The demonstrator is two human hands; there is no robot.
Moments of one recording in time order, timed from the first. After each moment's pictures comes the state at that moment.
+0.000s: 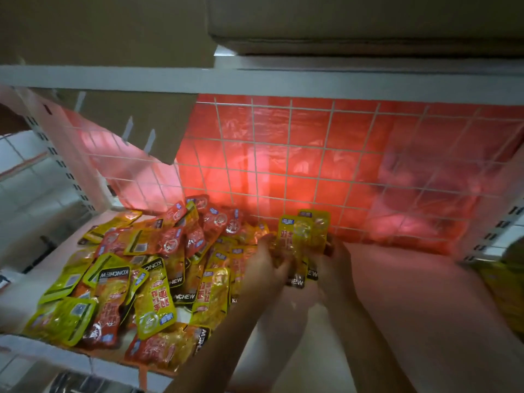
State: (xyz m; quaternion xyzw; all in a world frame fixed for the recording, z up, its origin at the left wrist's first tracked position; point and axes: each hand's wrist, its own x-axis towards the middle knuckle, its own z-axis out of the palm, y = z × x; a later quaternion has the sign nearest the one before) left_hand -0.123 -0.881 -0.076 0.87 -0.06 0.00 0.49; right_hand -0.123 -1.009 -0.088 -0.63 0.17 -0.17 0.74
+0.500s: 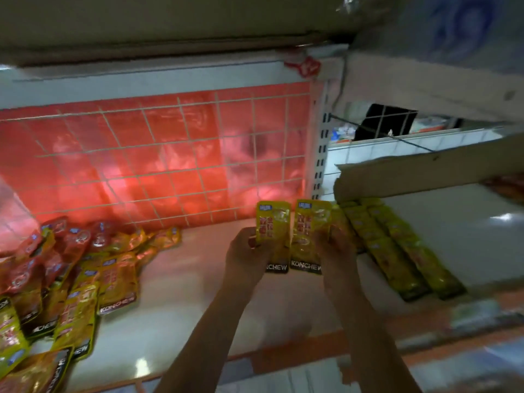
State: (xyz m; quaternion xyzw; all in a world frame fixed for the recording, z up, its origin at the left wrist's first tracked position) left_hand -0.218 -1.064 -0.050 0.75 -0.08 -0.13 0.64; right_hand -0.284 -1.193 -0.072 -0.61 0.20 -0.33 0.69
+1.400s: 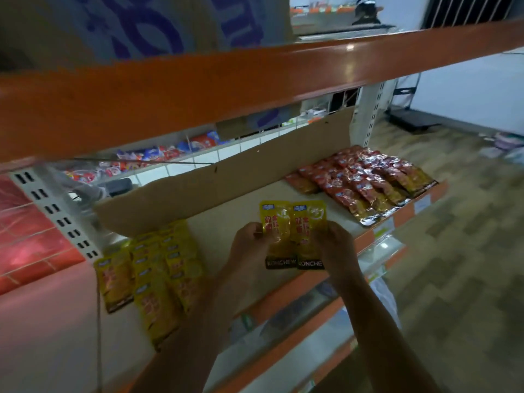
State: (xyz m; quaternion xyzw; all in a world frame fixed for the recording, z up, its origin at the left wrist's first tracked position) left_hand -0.404 -1.471 -0.050 0.74 -0.24 -0.28 0.56; right_hand -0.528 -1.569 -0.075 -0.65 0.38 -0.37 0.54
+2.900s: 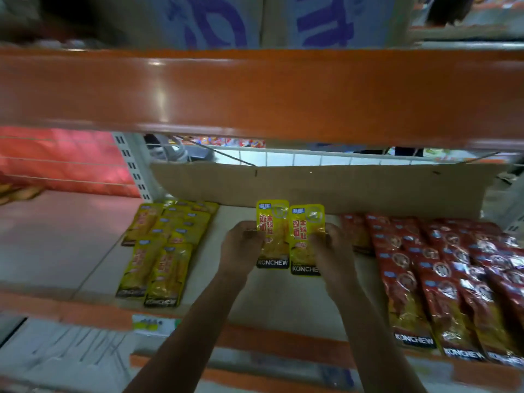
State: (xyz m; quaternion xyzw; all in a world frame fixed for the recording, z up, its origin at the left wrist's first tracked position) left_hand -0.398 -1.557 -0.060 0.76 0.04 -0.02 0.65; right_hand -0.447 -1.705 -0.061 -0.75 0.17 -0.19 0.61
